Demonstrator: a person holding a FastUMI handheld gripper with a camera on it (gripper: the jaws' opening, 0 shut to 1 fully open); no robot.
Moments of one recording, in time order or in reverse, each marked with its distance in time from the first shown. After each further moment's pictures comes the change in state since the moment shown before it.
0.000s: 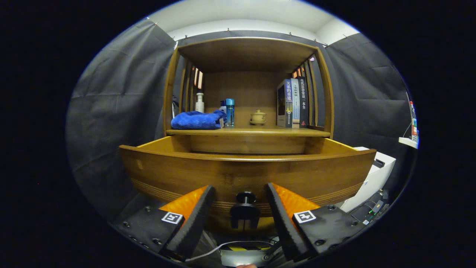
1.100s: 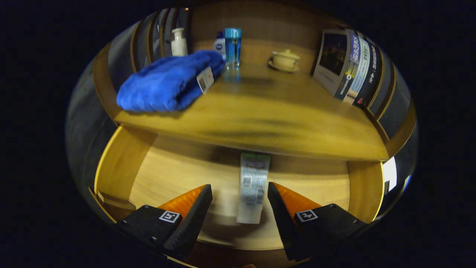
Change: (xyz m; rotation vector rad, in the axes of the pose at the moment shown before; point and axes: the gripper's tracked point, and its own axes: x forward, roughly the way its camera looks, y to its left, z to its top) arm 0.185 -0.016 -0.015 -0.050 0.840 0.039
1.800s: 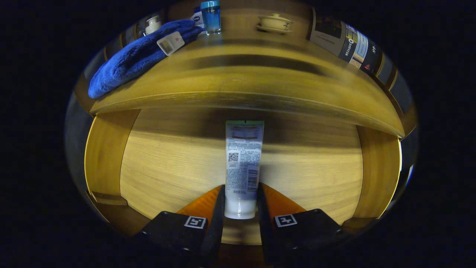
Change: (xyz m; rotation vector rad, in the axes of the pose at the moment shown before) arm 0.028 -0.020 -0.029 0.077 0.155 -0.008
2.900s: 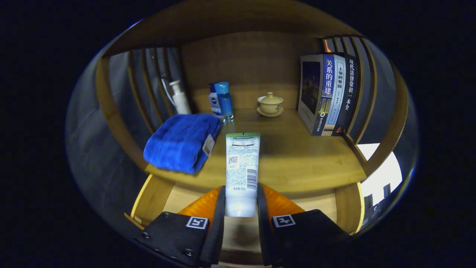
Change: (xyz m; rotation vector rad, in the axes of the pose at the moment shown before) arm -0.128 0.008 0.127 0.062 -0.504 0.093
